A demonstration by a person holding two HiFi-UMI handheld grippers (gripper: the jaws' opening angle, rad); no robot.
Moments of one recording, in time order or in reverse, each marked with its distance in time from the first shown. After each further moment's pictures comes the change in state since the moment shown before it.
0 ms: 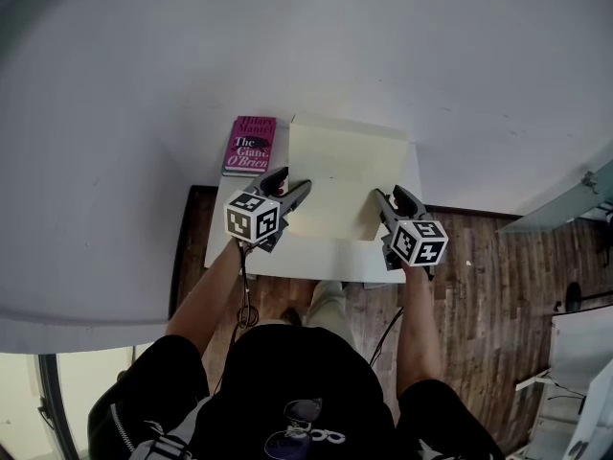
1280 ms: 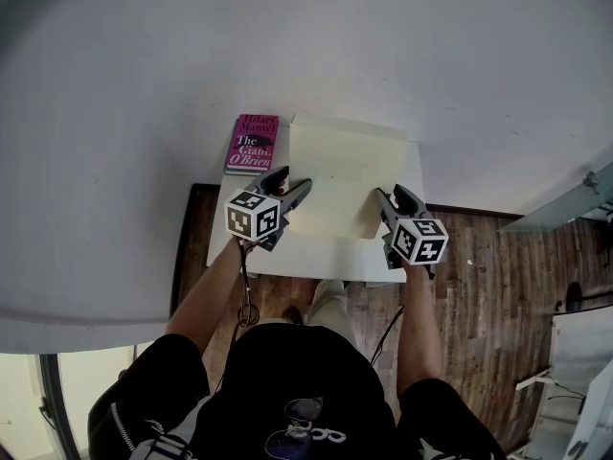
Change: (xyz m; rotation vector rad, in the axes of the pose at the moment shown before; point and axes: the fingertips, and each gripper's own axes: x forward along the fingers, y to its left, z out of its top) left arm -0.002 0.007 -0.002 -0.016 0.008 0.002; right arm 0.006 0.003 -0.002 -0.012 0.021 -0.005
